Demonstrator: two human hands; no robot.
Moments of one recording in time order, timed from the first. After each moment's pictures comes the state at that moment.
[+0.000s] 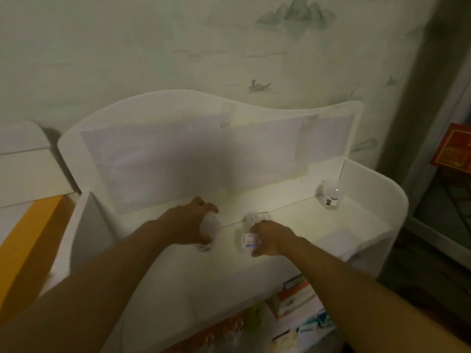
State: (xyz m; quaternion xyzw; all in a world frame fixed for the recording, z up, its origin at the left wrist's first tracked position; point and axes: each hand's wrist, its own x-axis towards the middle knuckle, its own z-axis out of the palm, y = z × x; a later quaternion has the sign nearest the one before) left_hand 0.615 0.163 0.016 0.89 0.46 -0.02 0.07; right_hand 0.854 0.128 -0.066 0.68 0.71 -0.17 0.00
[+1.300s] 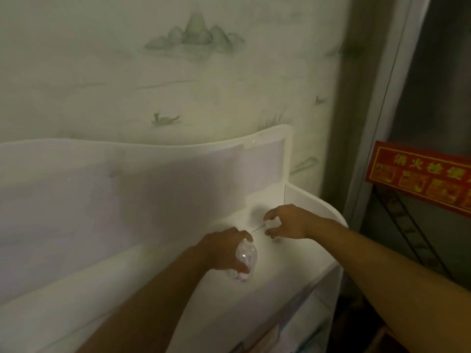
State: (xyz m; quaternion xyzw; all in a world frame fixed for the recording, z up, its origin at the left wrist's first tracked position) left_hand 0.885 0.210 -0.012 0.94 0.31 -0.03 0.12; right_hand 1.088 0.136 0.021 0.75 0.64 -0.15 -0.08
